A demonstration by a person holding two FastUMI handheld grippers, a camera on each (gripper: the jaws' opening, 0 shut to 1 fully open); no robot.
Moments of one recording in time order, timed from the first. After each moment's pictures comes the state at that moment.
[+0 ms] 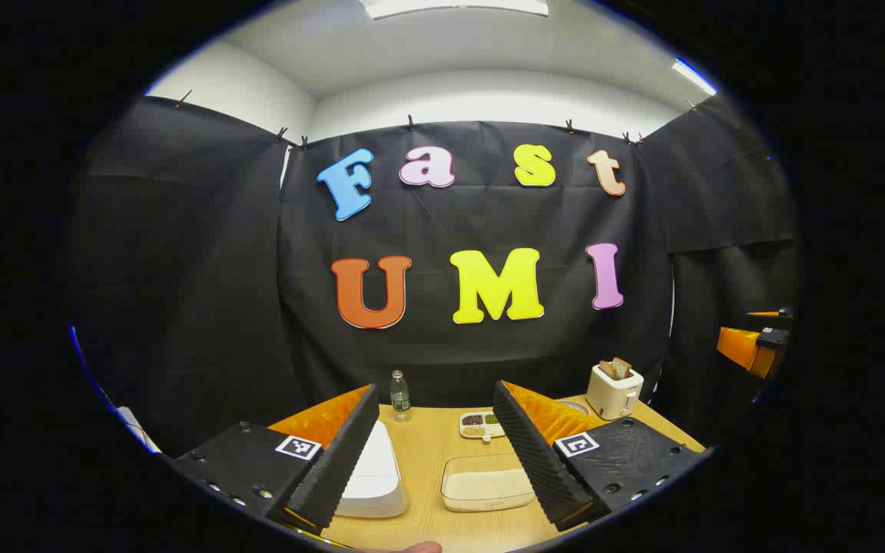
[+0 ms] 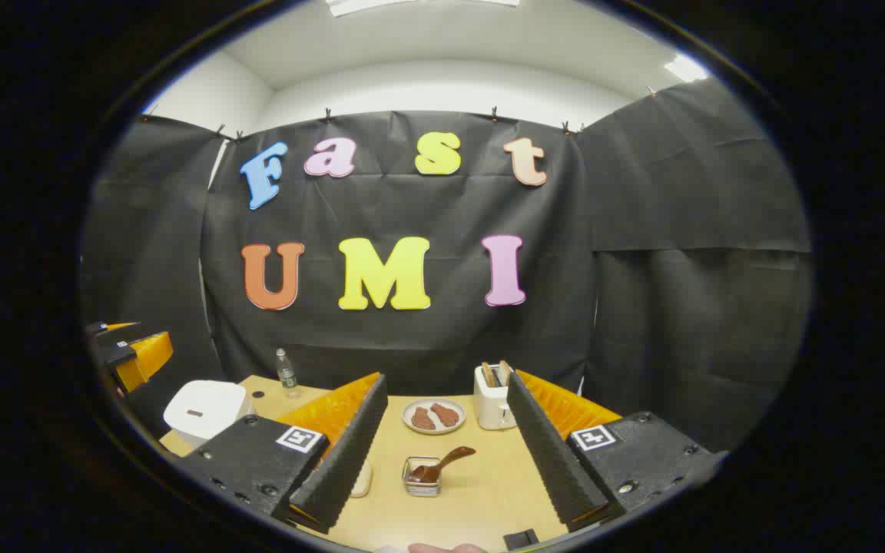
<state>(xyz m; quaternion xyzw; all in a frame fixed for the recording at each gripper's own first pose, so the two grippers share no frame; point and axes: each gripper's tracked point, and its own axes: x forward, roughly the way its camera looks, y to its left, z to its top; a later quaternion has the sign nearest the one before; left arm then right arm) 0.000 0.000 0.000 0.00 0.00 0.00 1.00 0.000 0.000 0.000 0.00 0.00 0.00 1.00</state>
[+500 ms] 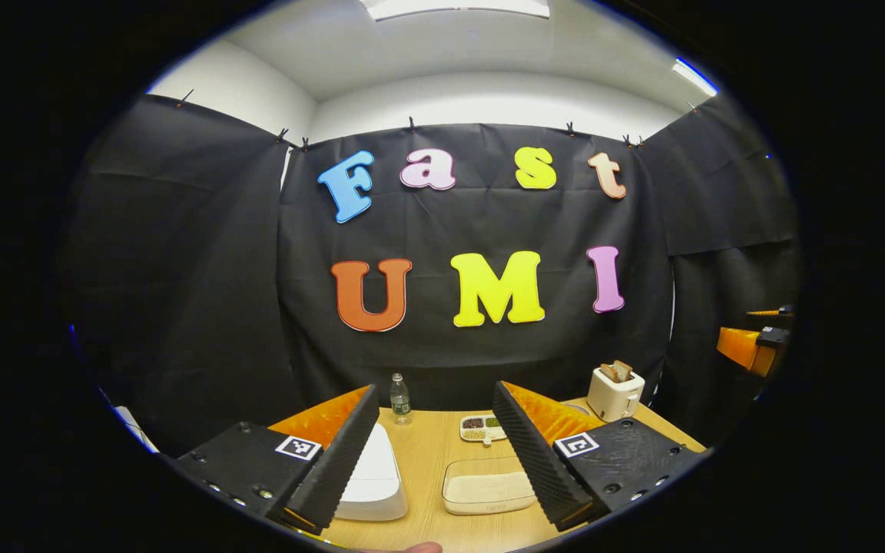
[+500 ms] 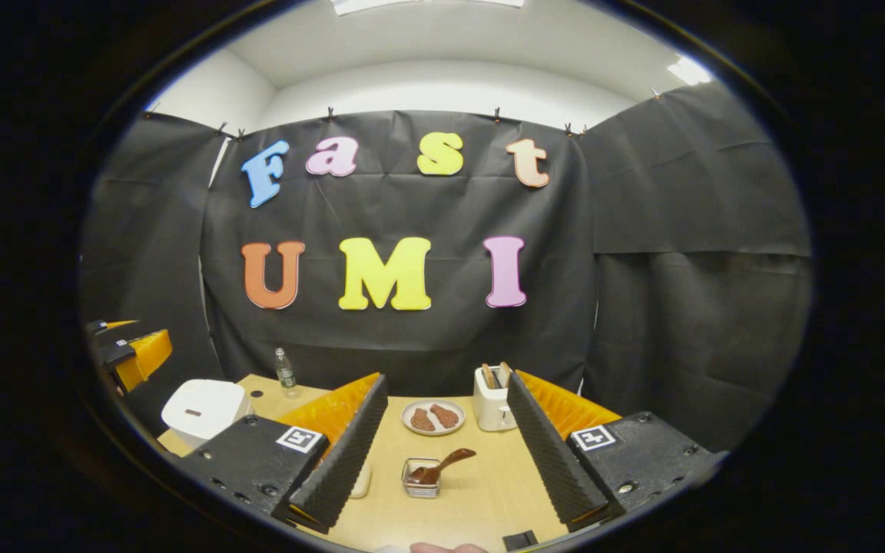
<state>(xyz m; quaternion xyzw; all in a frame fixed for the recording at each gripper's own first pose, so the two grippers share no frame) 0.004 0.004 0.001 0.00 -0.01 0.00 1.00 0.002 0.004 0.001 -0.01 0.00 0.00 1.00</state>
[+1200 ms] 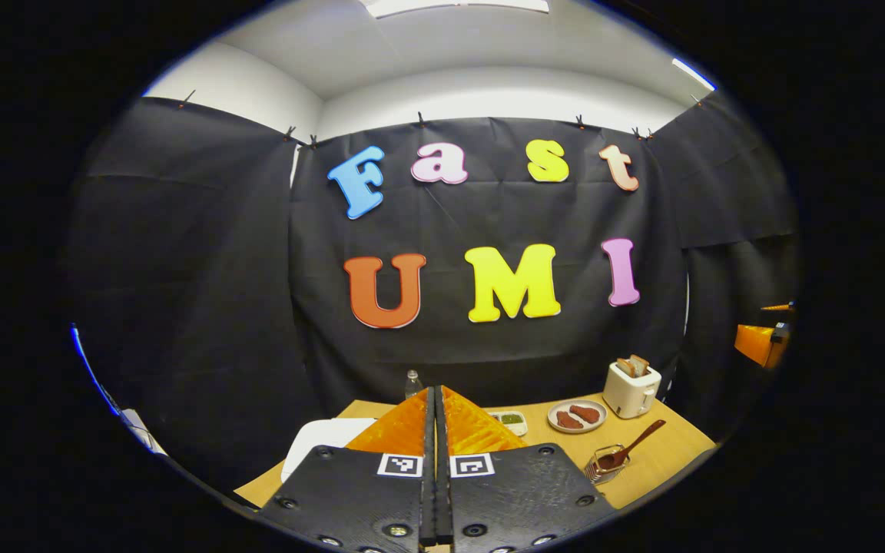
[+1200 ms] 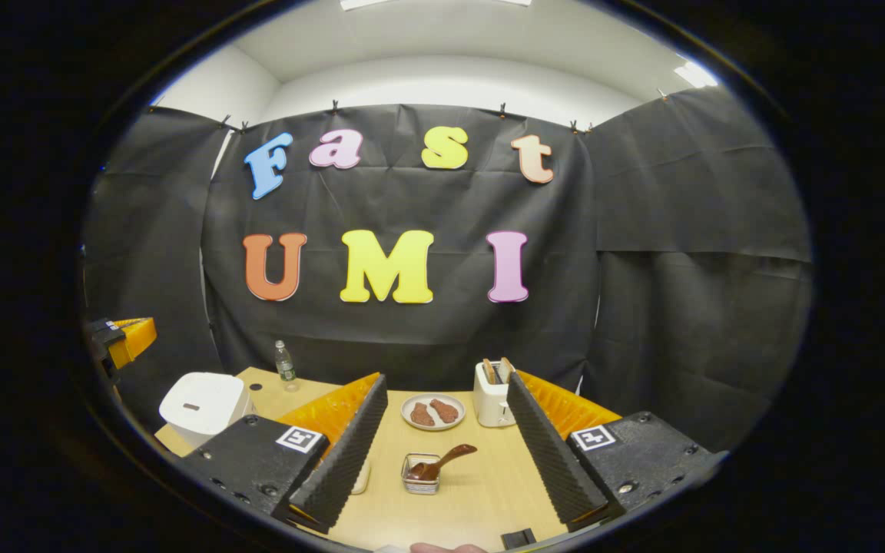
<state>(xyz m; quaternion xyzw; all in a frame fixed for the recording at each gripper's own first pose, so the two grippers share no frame) 0.019 0.021 -0.019 0.00 0.03 0.01 1.00 0.004 0.012 -0.006 -0.02 0.01 0.00 1.00</state>
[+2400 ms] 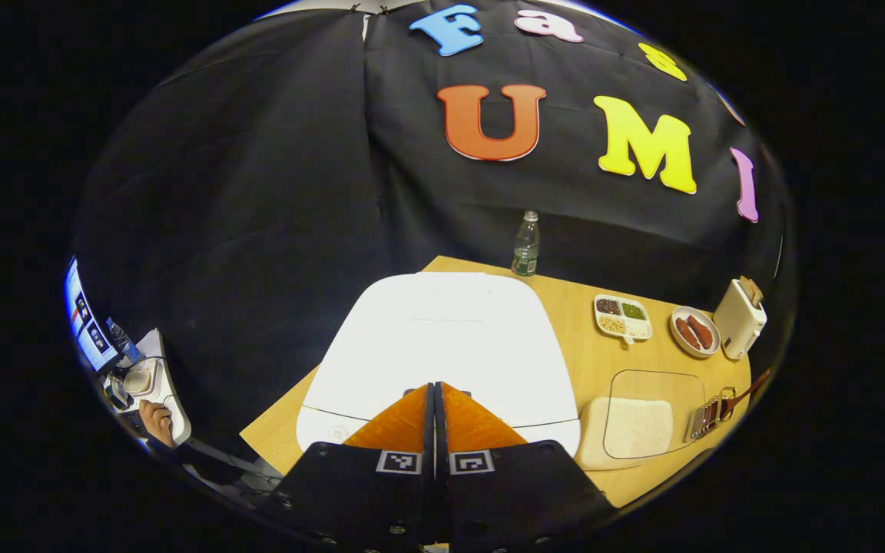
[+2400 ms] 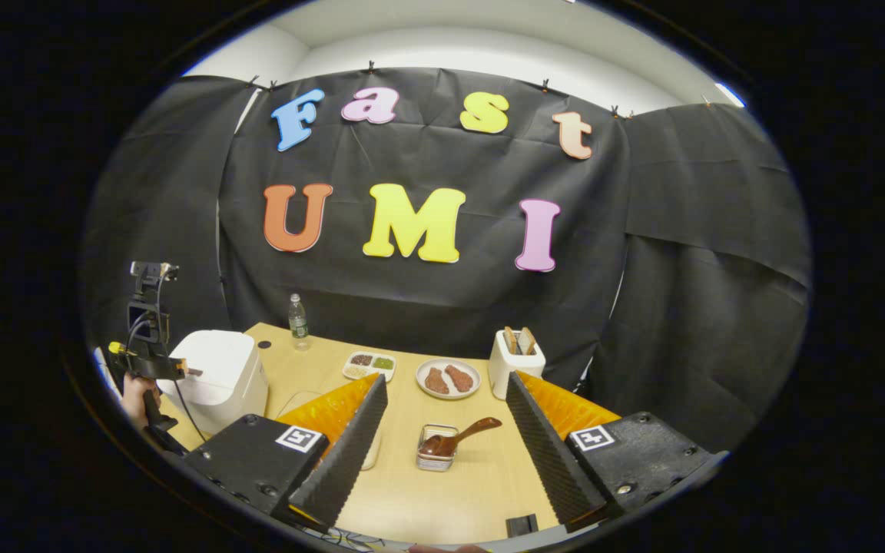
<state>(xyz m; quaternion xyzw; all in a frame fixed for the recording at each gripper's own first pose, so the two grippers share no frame) 0.079 0.171 -0.256 -0.06 0.30 0.17 0.94 0.015 0.064 -0.049 -0.06 0.10 0.02 0.99</state>
